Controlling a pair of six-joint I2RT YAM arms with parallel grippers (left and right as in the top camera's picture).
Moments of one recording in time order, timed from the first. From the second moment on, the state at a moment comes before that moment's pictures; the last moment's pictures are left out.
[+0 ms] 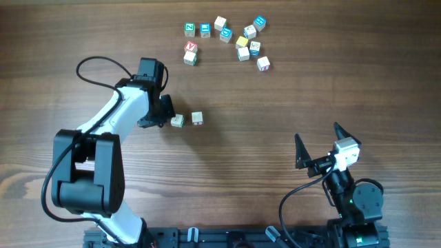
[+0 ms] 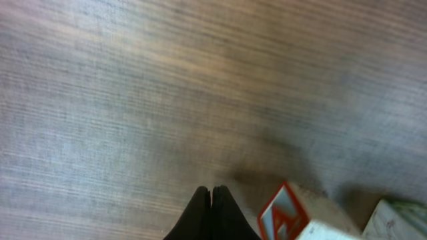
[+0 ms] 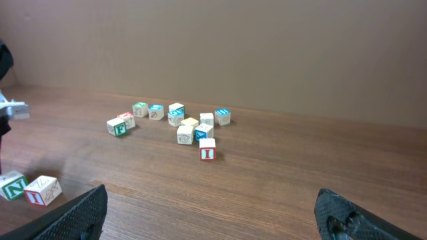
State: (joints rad) left arm -0.14 1.83 1.12 -0.72 -0.04 -0.41; right arm 0.13 0.05 0.01 0.01 -0.16 -0.01
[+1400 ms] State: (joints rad) left arm -0.24 1.83 1.12 -0.69 -0.03 -0.37; right arm 0.13 0.05 0.01 0.01 -0.16 -0.01
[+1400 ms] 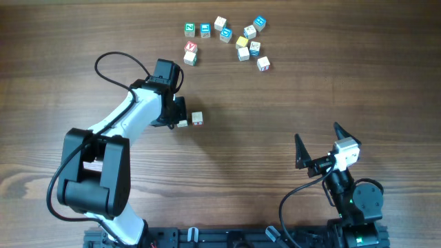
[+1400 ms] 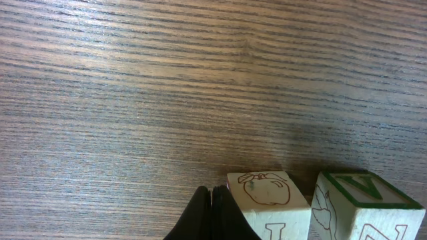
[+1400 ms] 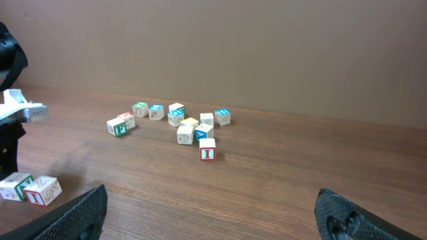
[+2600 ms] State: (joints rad) left arm -0.26 1.83 1.12 -0.65 0.00 -0.37; right arm 0.13 0.05 0.01 0.01 -0.16 -0.01
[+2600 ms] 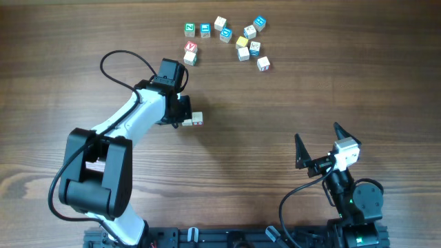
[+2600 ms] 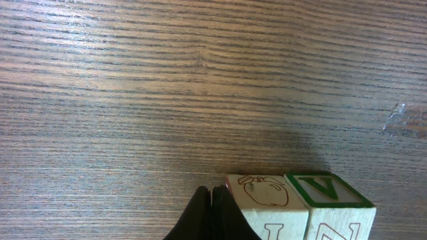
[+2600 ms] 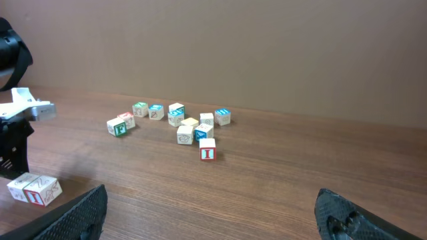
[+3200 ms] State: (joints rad) left arm -0.26 1.83 1.12 -0.64 0.00 -0.37; right arm 0.13 0.05 0.01 0.01 -0.16 -0.01
